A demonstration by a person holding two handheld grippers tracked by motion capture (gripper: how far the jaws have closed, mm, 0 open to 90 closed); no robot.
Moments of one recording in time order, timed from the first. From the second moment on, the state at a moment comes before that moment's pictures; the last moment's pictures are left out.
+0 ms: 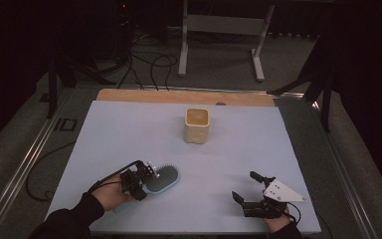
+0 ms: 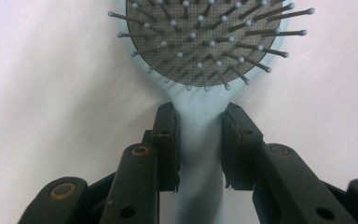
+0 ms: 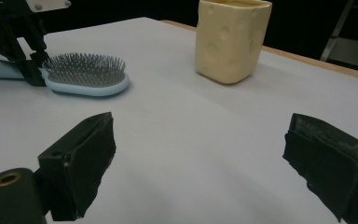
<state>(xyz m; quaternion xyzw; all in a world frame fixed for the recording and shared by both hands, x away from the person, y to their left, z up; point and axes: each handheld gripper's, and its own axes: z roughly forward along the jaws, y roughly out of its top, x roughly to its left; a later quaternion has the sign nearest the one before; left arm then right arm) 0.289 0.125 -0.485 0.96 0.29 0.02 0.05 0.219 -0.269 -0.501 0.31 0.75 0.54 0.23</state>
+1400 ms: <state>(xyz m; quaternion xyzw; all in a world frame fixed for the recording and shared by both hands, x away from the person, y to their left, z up) 0.275 0.104 -0.439 0.94 0.18 0.03 0.27 0.220 -0.270 -0.501 0.31 0.75 0.54 0.23</state>
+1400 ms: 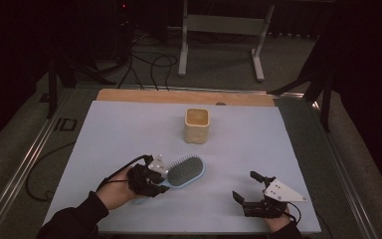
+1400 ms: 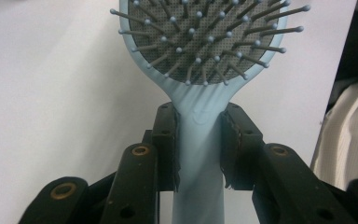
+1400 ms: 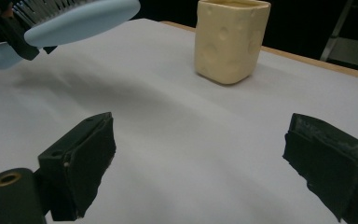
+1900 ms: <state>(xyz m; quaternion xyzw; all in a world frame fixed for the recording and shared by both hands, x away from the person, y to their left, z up) 0.278 0.098 -0.437 0.93 0.18 0.03 0.33 0.220 -0.270 -0.501 0.31 0.75 0.54 0.23</state>
